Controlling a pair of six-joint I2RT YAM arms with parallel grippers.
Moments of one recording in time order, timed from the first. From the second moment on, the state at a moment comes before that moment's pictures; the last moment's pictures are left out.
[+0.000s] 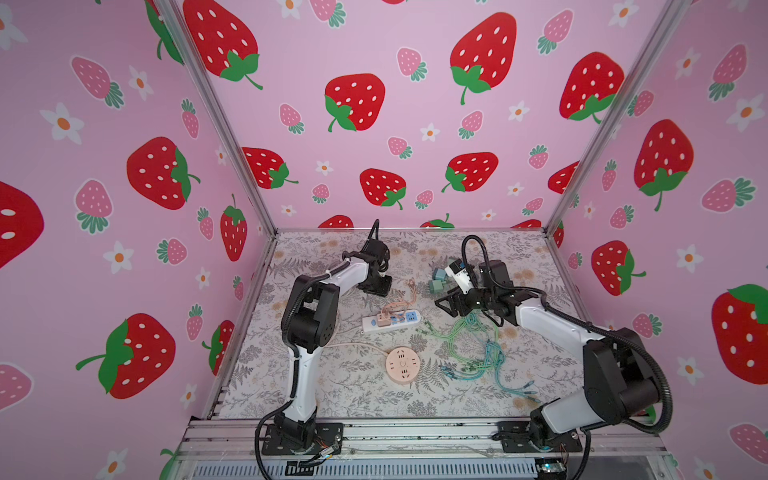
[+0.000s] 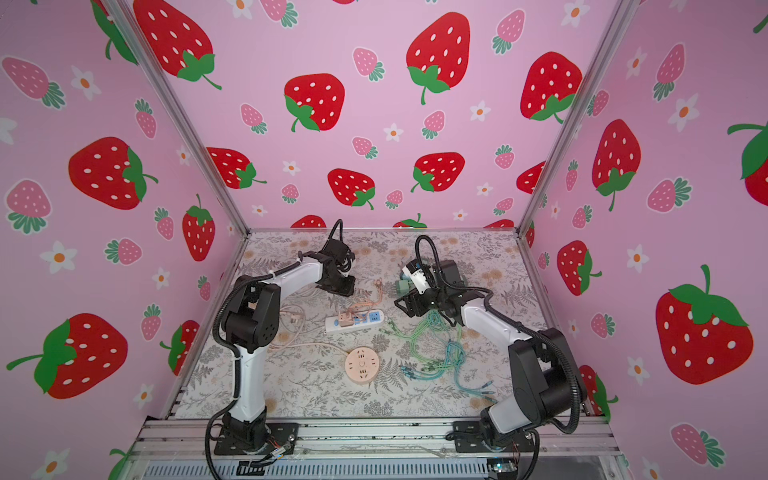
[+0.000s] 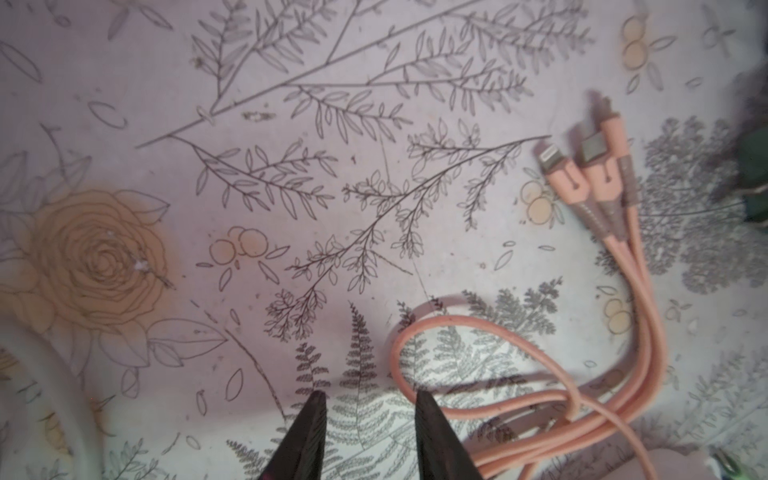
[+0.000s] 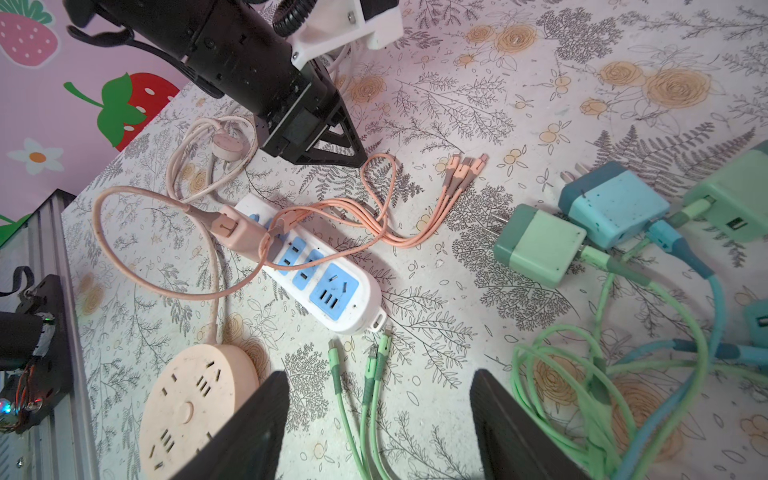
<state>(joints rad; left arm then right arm) -0.37 2.15 1.62 -0.68 0.12 -0.04 0.49 1.51 0.91 -0.14 -0.53 -0.06</state>
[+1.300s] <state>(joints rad) -0.43 2.27 1.78 -0.78 0.04 0.06 0.48 1.46 0.87 -0.12 -0.50 -0.06</state>
